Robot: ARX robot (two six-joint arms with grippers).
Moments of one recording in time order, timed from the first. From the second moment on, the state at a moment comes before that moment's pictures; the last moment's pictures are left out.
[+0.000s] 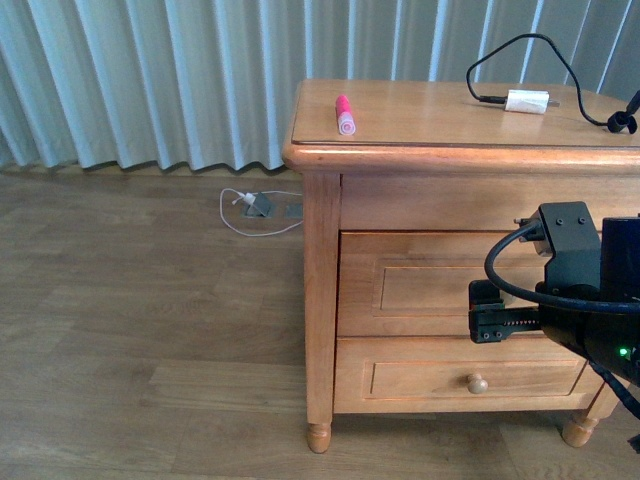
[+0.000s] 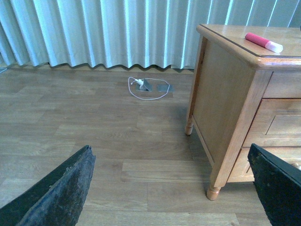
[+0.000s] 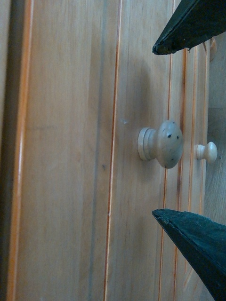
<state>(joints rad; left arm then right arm) 0.00 0.00 0.02 0.00 0.00 0.00 0.10 2.26 0.97 0.90 0.03 -0.03</state>
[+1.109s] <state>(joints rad) 0.00 0.00 0.02 0.00 0.00 0.00 0.13 2.29 1.00 0.92 0.00 -0.02</state>
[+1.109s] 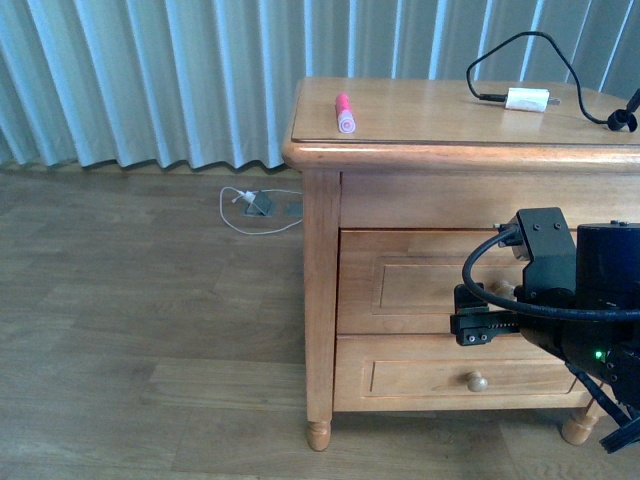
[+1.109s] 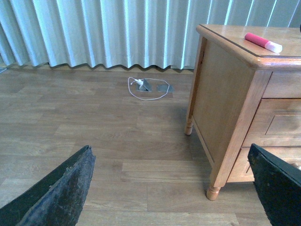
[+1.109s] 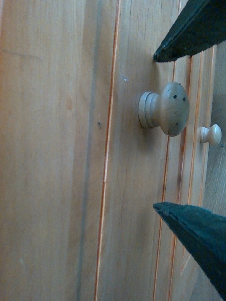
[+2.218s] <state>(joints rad) 0.00 0.00 0.02 0.00 0.00 0.00 0.09 2.18 0.81 0.95 -0.02 0.07</state>
